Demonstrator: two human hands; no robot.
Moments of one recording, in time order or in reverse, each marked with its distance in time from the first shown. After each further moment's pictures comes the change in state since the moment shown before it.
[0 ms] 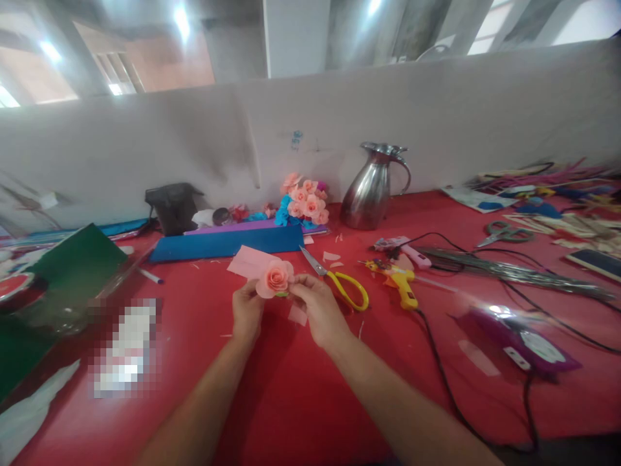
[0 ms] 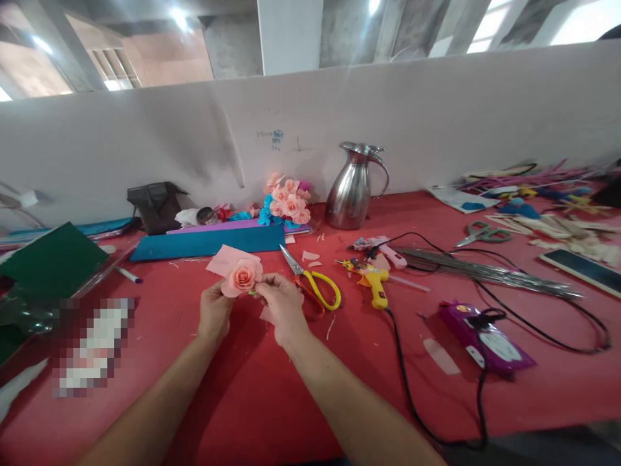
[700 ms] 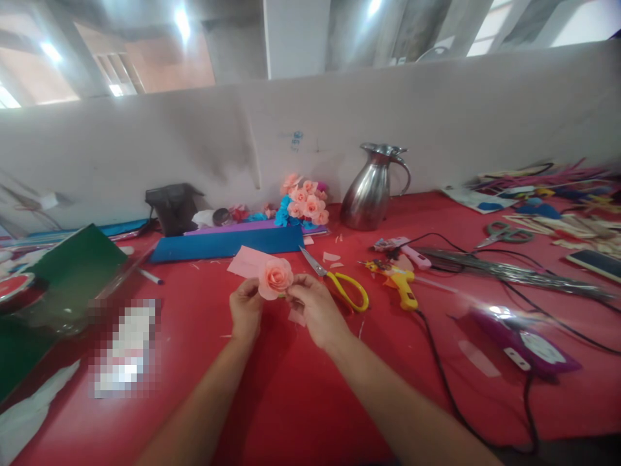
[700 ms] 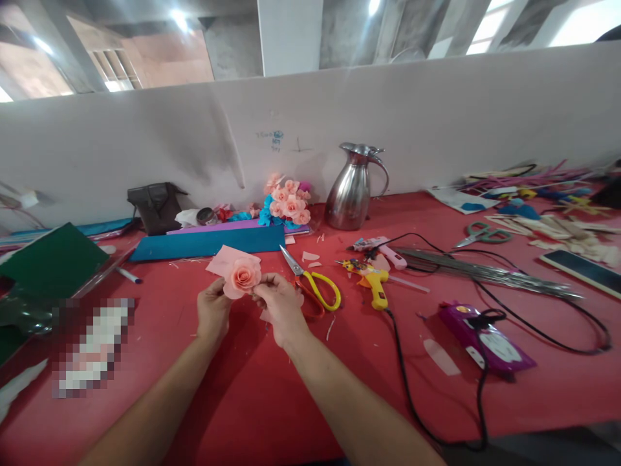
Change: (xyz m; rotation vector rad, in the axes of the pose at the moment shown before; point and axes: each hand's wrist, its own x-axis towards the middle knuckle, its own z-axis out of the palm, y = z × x) left_hand 0.000 0.005 0.000 0.064 0.062 0.101; right_hand -0.003 -0.006 0.003 0.016 -0.023 0.085
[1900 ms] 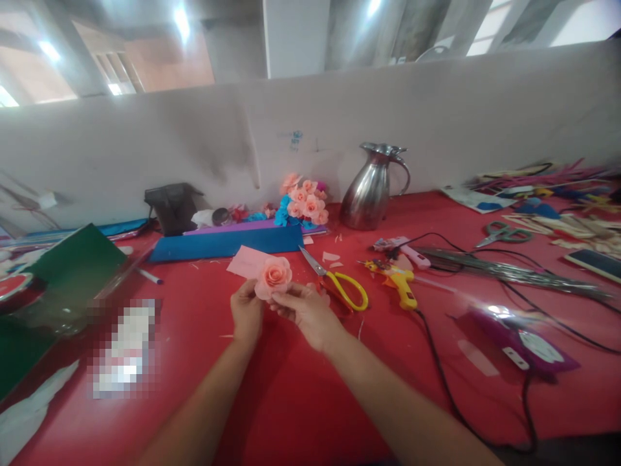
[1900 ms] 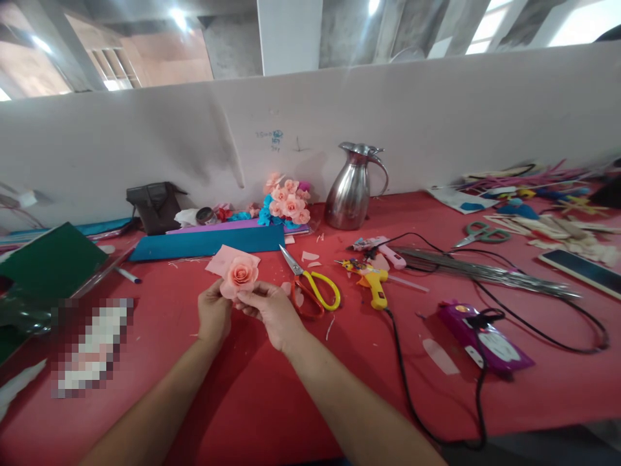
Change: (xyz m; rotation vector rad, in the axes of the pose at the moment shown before) left_hand -0.007 0.002 0.002 -0.030 -0.013 -0.019; right_hand 0.003 0.013 -0.003 0.044 -0.236 0.096
